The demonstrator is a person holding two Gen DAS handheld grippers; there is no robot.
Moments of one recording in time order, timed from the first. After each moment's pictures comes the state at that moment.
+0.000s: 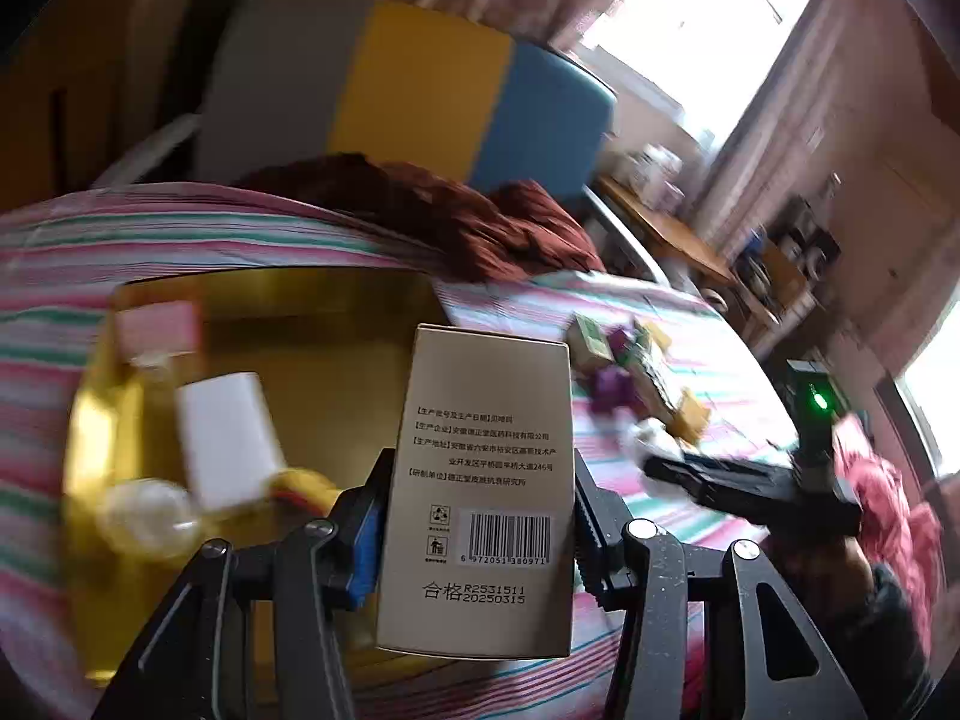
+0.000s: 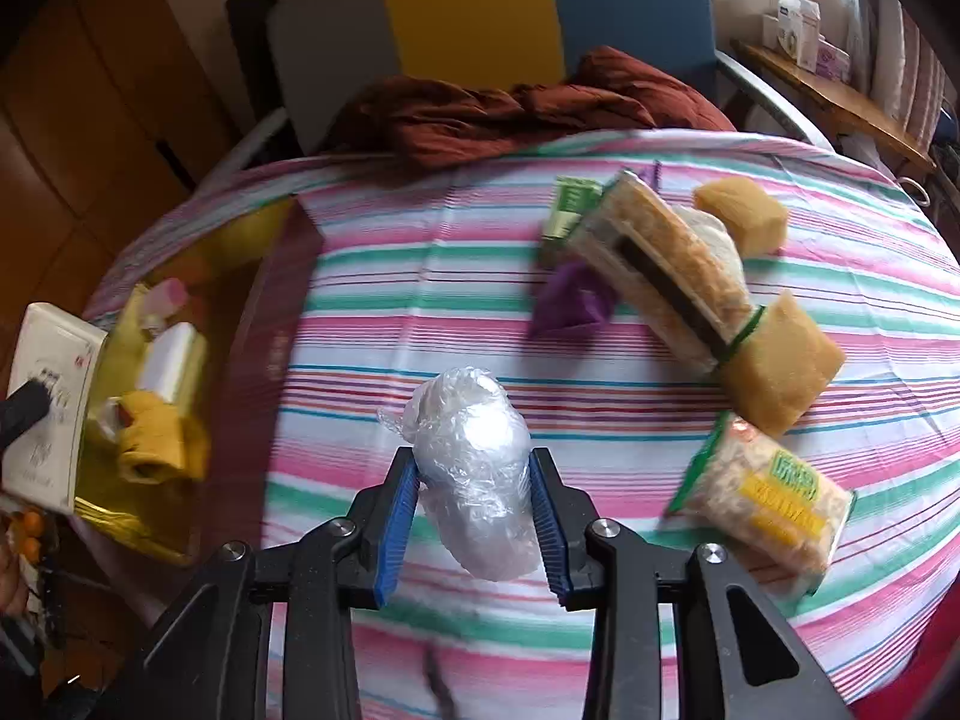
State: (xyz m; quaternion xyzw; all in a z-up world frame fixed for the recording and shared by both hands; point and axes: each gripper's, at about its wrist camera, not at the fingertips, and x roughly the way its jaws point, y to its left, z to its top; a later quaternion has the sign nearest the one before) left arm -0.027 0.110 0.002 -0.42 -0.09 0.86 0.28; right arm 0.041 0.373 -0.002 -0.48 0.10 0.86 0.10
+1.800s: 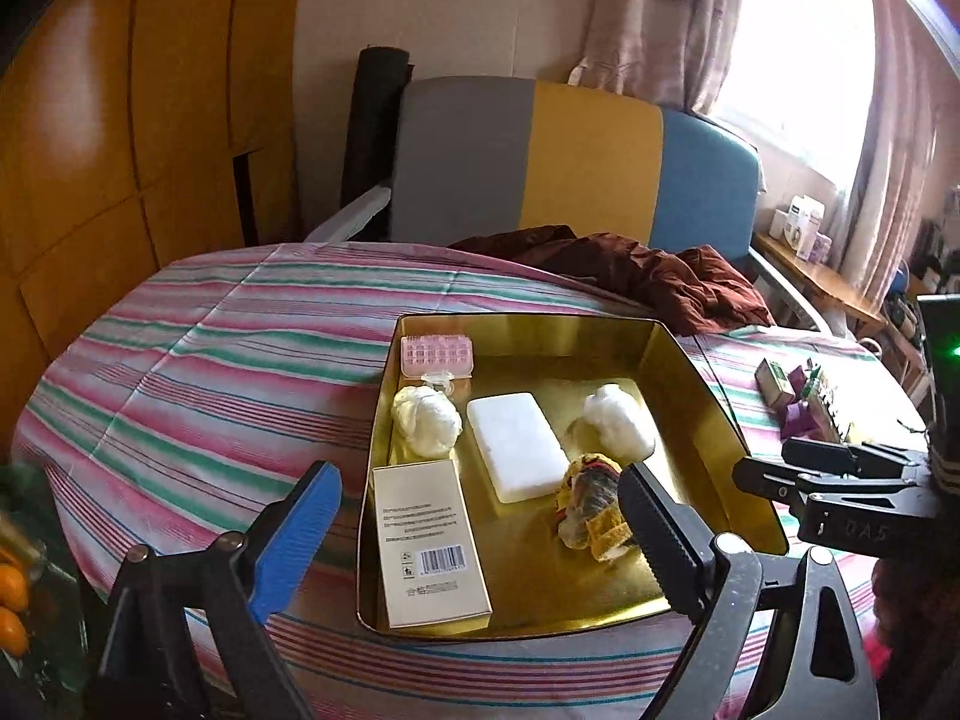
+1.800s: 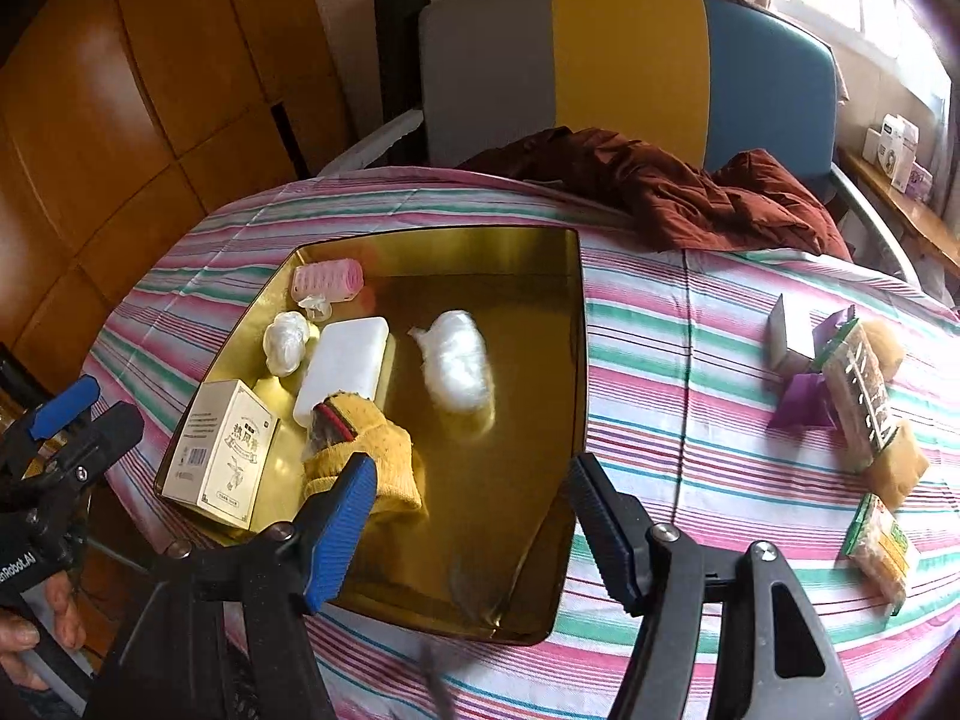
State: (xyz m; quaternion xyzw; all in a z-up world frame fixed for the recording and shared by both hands) left arm 0.018 0.018 -0.001 -0.34 -0.02 0.94 0.09; right arm -0.006 0.218 -0.003 -0.44 0.04 0.89 0.09
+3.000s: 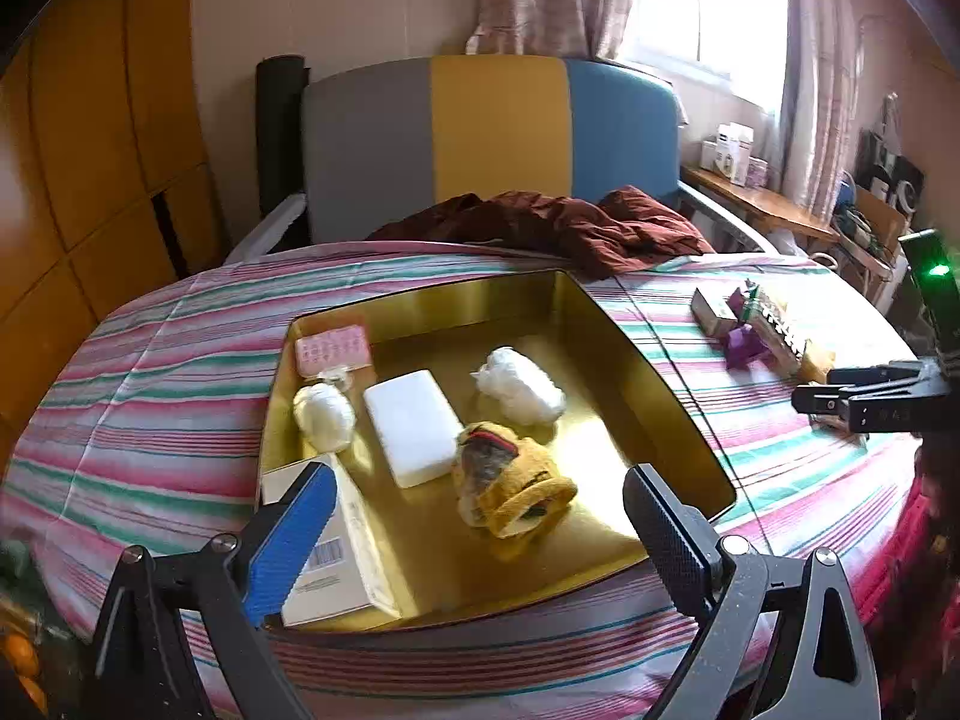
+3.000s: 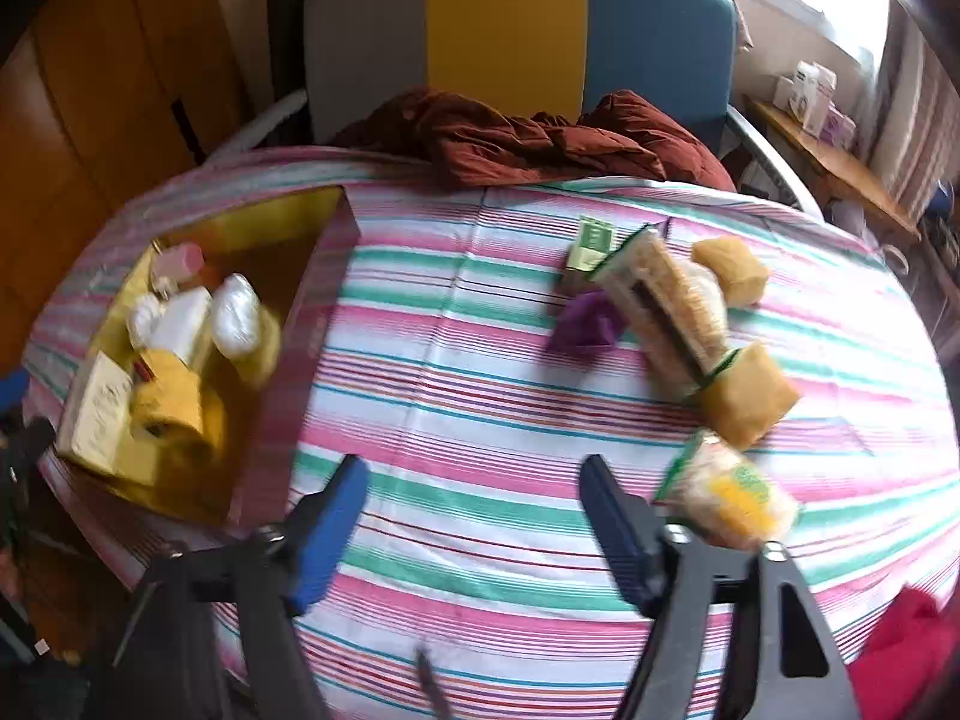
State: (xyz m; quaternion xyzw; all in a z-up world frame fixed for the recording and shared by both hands) left arm 0.027 0.084 -0.009 -0.35 0.06 0.92 0.17; right arm 0.067 0.342 0.010 -0.49 0.06 0.84 0.23
